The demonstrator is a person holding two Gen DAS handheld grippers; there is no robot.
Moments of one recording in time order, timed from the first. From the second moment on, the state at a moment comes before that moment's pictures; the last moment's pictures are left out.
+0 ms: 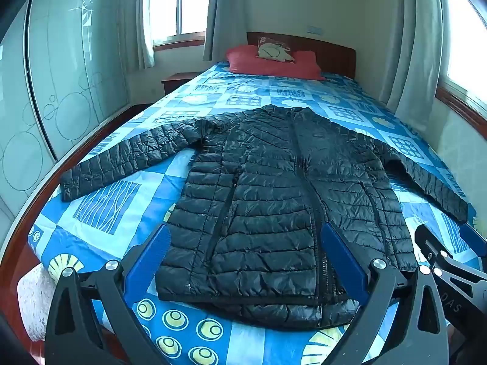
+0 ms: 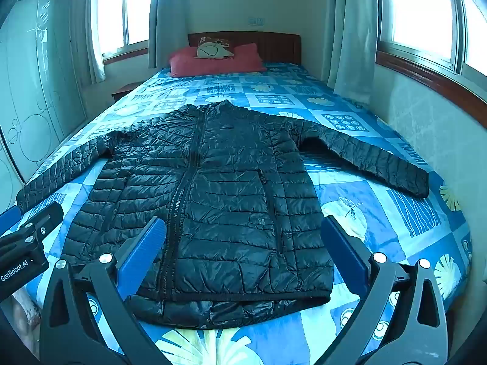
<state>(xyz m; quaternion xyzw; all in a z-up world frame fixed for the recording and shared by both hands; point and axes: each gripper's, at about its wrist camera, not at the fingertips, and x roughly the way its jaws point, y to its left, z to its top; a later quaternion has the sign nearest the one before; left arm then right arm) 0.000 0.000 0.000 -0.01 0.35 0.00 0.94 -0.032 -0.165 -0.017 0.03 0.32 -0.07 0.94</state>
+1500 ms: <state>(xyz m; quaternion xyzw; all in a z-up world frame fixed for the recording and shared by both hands) -0.003 0.007 -0.002 -0.02 0.35 0.00 0.94 -0.031 -0.162 -0.021 0.03 0.32 -0.08 0.94</state>
